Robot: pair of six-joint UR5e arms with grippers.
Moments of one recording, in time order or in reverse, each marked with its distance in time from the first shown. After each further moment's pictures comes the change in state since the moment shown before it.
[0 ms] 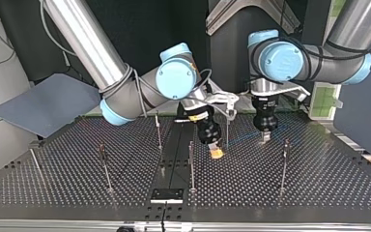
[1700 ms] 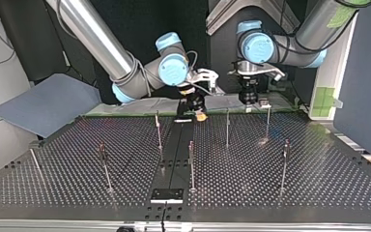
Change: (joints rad) left arm -0.038 -0.174 -0.241 0.309 0.017 -0.024; right arm -0.038 0.012 0.346 -0.086 -0.016 -0.007
